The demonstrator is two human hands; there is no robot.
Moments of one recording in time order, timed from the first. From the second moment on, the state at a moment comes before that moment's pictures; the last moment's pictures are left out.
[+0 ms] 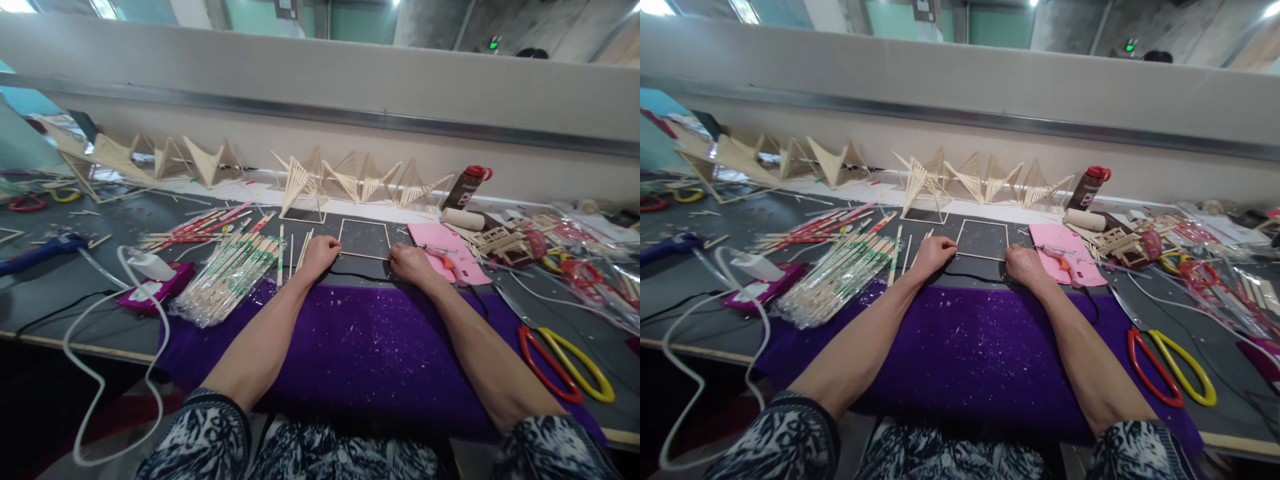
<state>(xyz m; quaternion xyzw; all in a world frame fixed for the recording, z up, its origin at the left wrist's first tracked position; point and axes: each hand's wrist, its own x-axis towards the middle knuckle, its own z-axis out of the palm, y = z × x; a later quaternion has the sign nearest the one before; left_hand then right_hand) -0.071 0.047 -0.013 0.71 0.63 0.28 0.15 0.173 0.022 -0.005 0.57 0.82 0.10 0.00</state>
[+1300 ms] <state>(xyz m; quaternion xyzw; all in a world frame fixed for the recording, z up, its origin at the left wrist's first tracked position) -0.073 0.040 -0.001 0.72 0.67 0.14 0.08 0.185 0.018 0.016 0.66 0.75 0.03 0.00</state>
